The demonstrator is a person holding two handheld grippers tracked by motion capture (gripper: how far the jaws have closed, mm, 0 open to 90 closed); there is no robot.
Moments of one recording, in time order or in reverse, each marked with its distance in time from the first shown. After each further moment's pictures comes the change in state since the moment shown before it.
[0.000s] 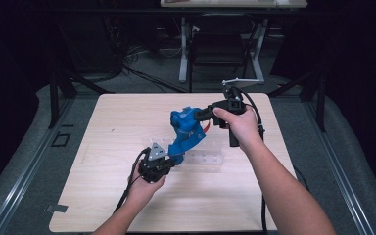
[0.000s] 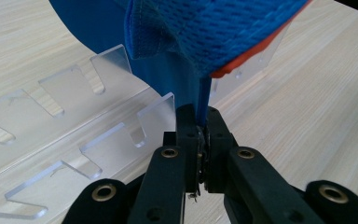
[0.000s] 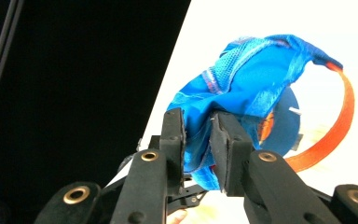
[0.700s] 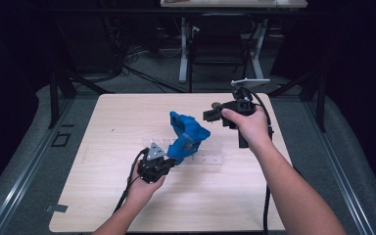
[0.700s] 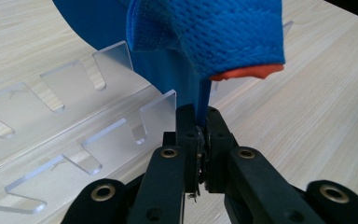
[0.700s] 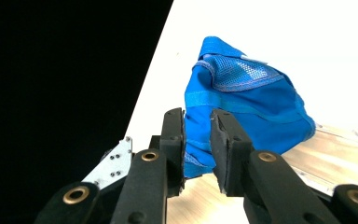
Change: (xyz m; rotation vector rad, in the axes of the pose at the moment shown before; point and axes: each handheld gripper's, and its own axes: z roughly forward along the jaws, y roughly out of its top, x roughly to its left) left arm 0.001 -0.002 -0.001 -0.008 -0.001 -0.030; right arm -0.004 -0.005 -0.021 -0.022 -0.081 -0.022
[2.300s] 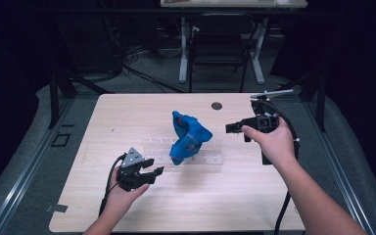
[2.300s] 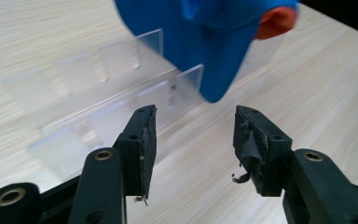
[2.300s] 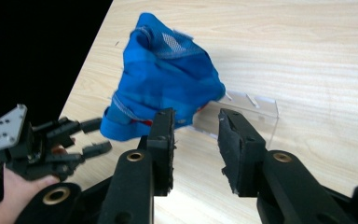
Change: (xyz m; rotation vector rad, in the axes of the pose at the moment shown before) left arm 0.027 -0.028 -0.051 -0.031 0.021 -0.037; right arm -0.014 -0.044 -0.044 -0.055 -0.249 -0.127
